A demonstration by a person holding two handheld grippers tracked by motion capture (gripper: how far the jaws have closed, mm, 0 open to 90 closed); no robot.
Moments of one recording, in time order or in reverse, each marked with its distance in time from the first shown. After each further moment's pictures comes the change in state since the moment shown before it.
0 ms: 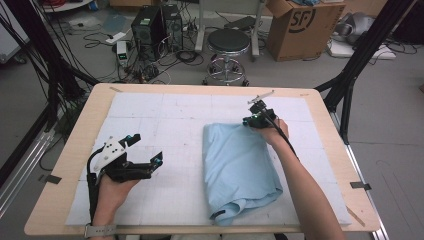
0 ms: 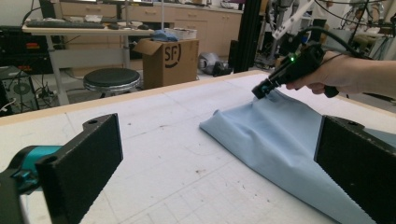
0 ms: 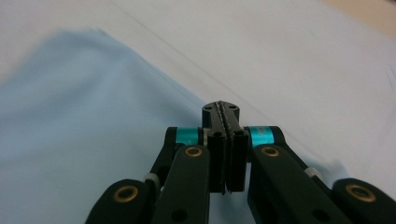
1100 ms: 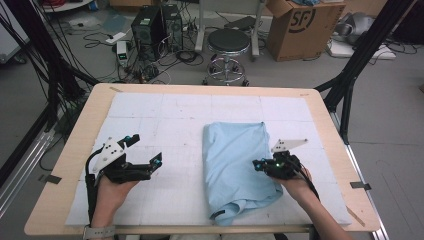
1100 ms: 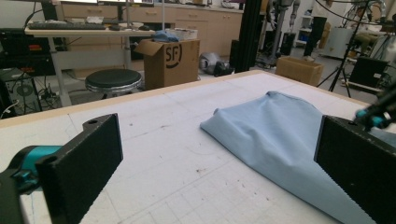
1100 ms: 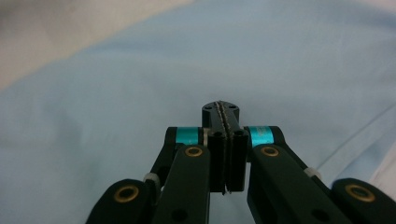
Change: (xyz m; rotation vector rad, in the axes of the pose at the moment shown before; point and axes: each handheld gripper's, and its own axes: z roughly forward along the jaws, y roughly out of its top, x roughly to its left) left arm -0.001 0.002 -0.005 -0.001 0.007 0.009; right arm 0.076 -0.121 -0.093 -0.143 0.236 -0.031
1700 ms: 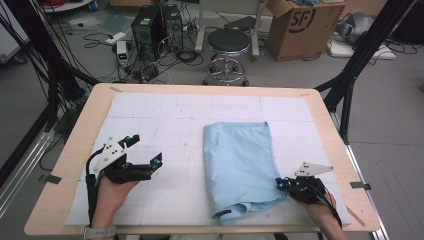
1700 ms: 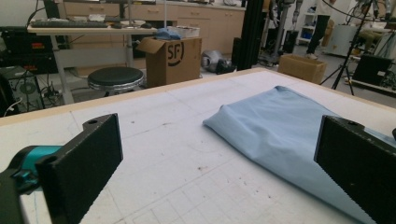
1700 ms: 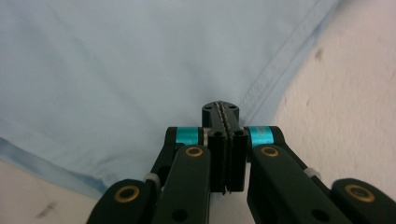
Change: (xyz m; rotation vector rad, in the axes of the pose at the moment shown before) left arm -0.001 0.000 0.000 0.007 0.009 0.003; right arm 0.002 -0.070 -0.042 -0.008 -0.142 0.034
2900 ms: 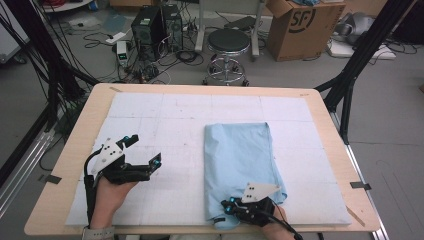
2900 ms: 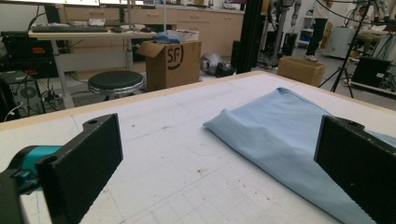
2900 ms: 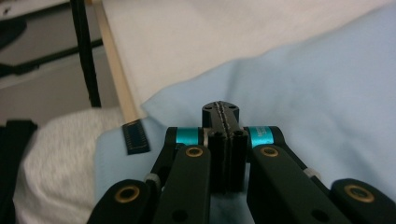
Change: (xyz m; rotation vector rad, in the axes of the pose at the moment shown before) left arm 0.000 0.002 -0.003 -0.013 0.000 0.003; right arm 0.128 0.036 0.049 -0.094 0.313 -0.217
